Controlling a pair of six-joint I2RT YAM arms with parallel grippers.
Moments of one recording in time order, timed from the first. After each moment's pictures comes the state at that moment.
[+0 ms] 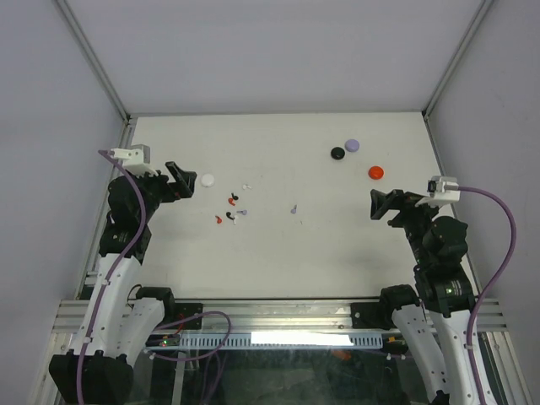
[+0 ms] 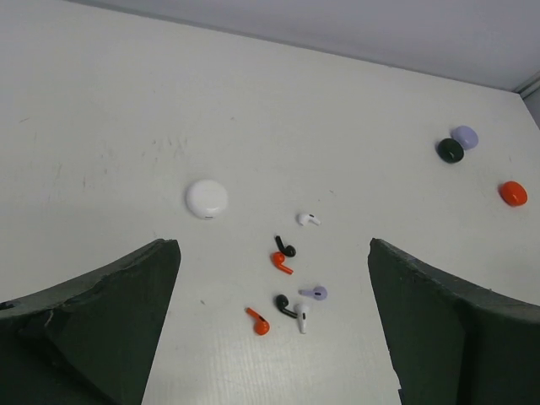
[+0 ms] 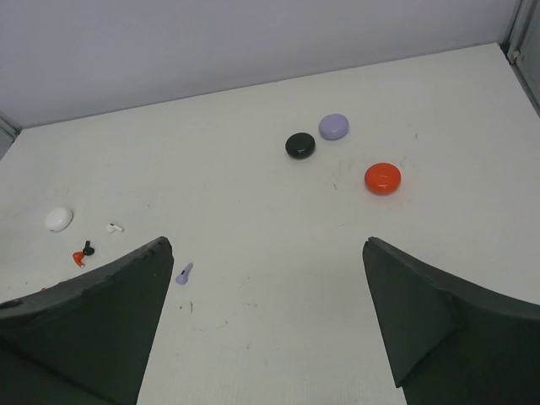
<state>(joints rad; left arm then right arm) -0.03 0.76 0.69 -0.12 0.19 -0.32 0.18 0.35 0.69 -0.42 0.05 0.24</state>
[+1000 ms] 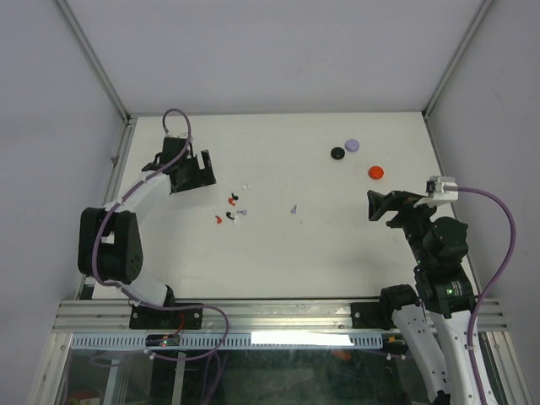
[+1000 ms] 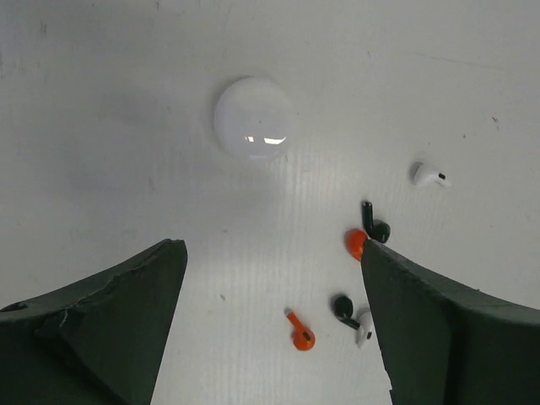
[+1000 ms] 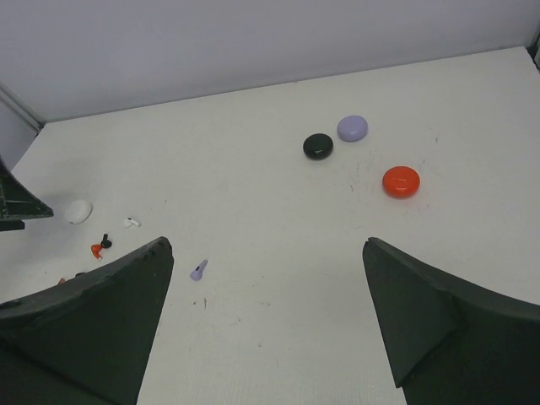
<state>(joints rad) -0.12 1.53 1.02 -0.34 0.06 -0.34 0.19 0.35 0.69 -0.42 0.01 0.25</state>
